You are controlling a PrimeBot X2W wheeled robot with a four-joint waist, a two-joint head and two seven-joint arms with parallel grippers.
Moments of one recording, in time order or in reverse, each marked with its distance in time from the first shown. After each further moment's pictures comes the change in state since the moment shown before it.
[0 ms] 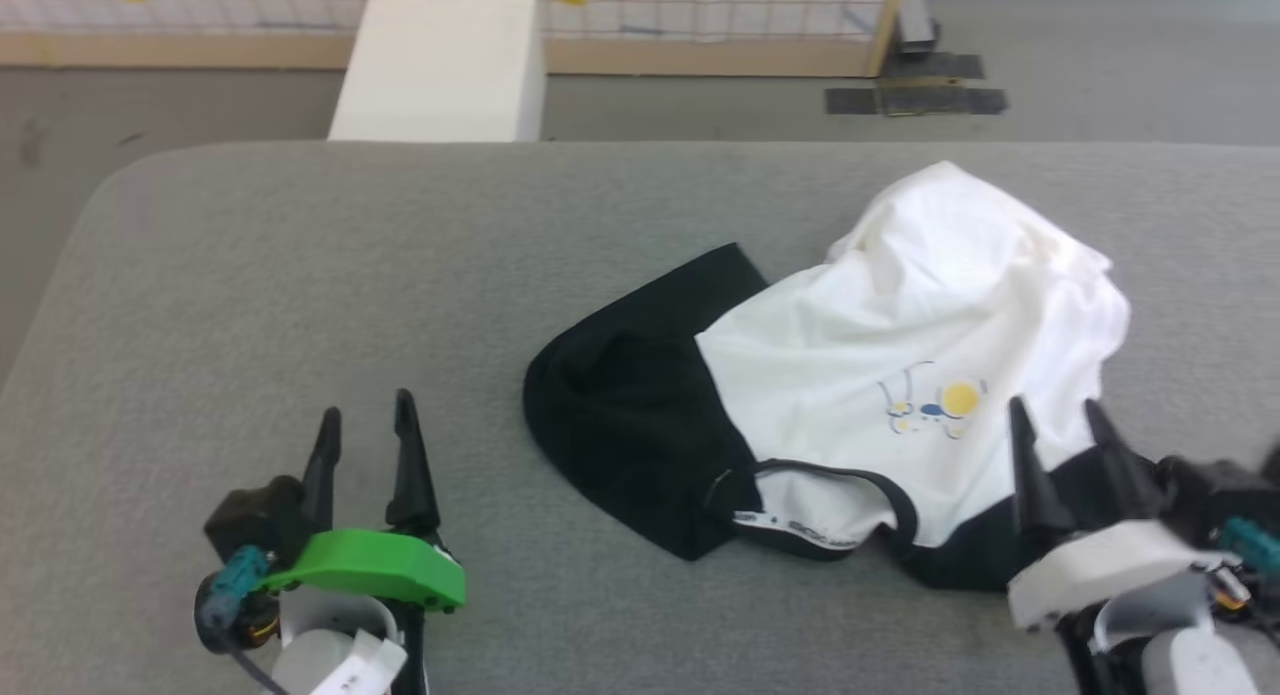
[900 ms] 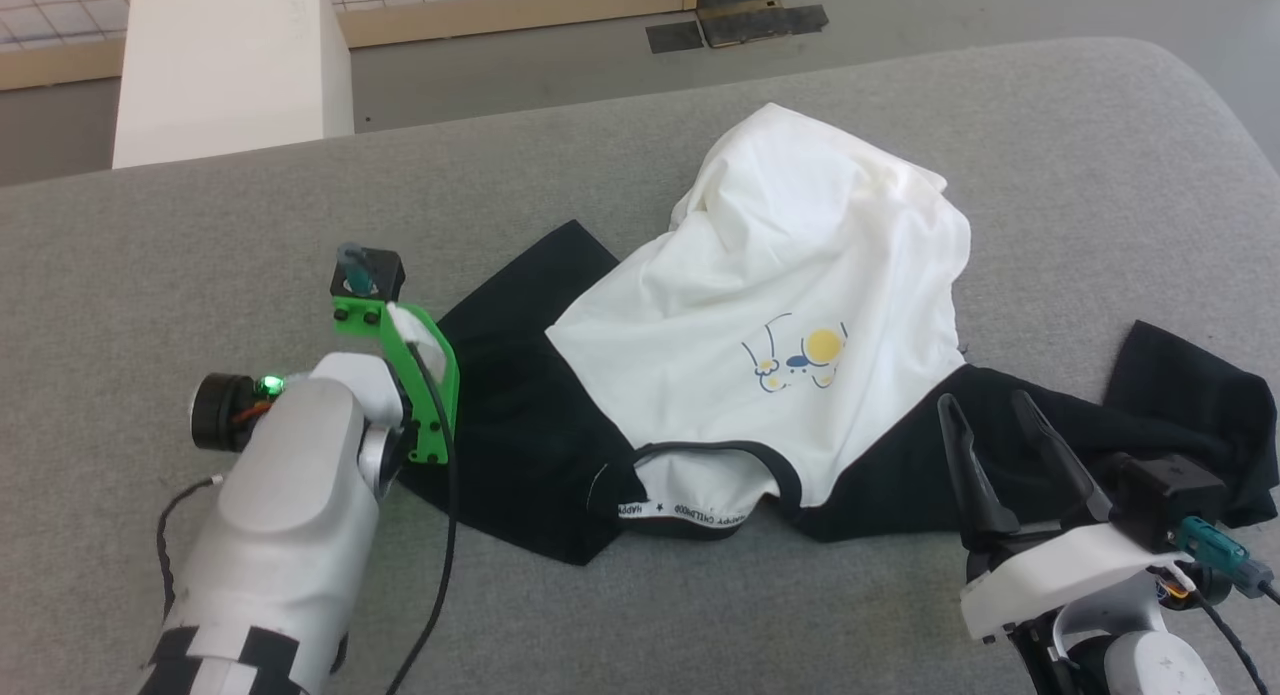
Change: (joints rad) left arm -0.598 0.124 -0.219 0.636 0.156 -0.027 0.806; right arm 0.040 0.001 0.122 -0.106 0.067 0.000 0.040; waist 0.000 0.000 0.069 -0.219
